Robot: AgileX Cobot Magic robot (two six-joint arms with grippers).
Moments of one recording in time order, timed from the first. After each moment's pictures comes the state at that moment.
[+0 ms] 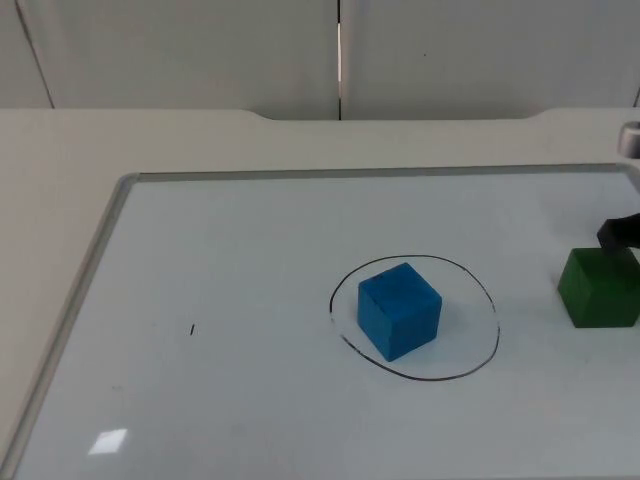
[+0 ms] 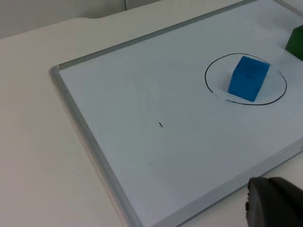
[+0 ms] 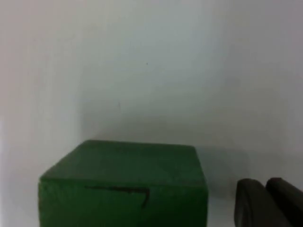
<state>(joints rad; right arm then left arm) 0.10 1.96 -1.05 0.08 0.48 0.01 -0.52 0.00 -0.50 0.01 1.08 -0.03</state>
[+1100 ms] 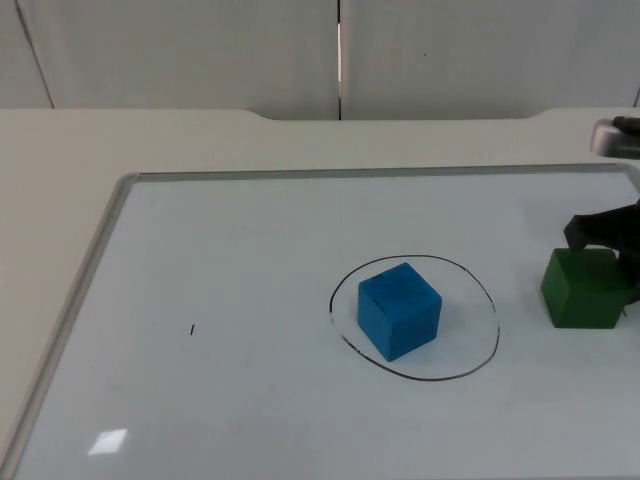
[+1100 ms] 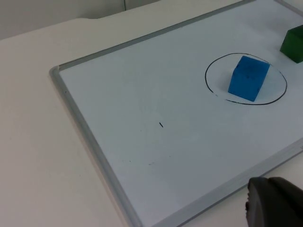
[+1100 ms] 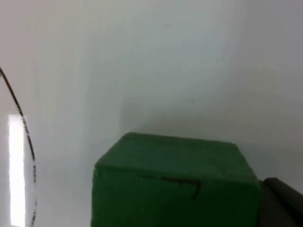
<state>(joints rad) 0.16 1.96 -1.05 0.16 0.47 0.01 -0.52 0.00 -0.50 0.01 1.08 -0.03</state>
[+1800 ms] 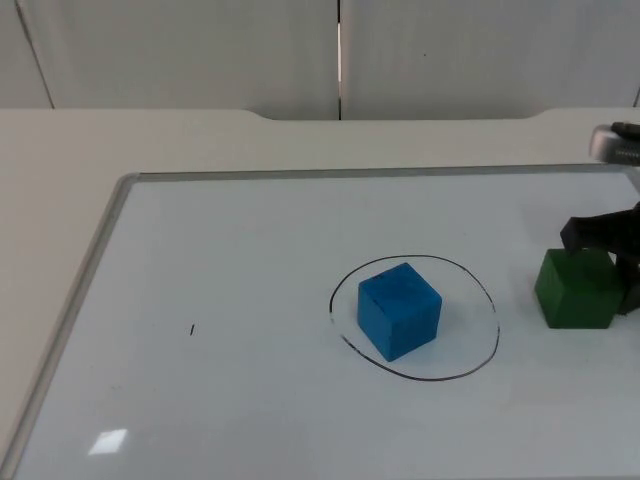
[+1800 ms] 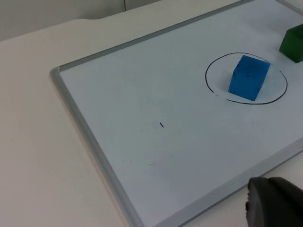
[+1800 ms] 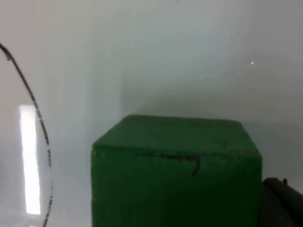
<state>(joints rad) 0.17 1.96 -1.05 0.21 0.52 0.01 -0.52 0.00 -0.50 0.01 1.08 -0.02</state>
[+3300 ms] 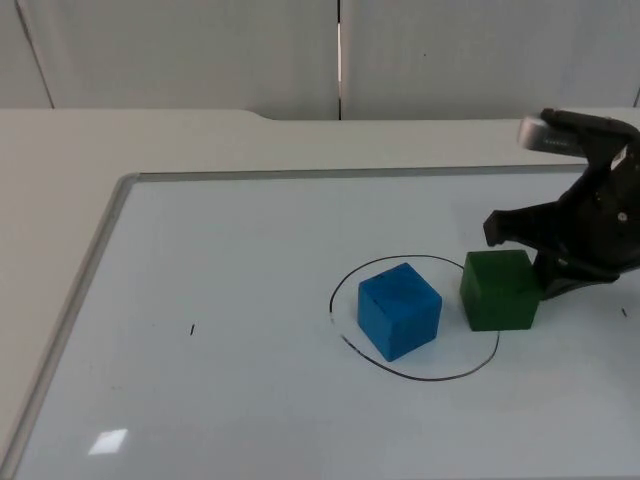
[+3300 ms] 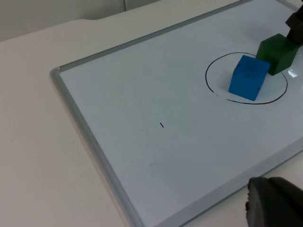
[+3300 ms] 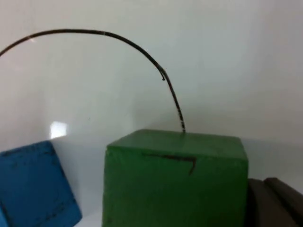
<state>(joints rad) 0.32 1.96 -1.05 0.30 0.39 0.02 -0.52 0.00 -0.50 0.01 1.08 -0.02</state>
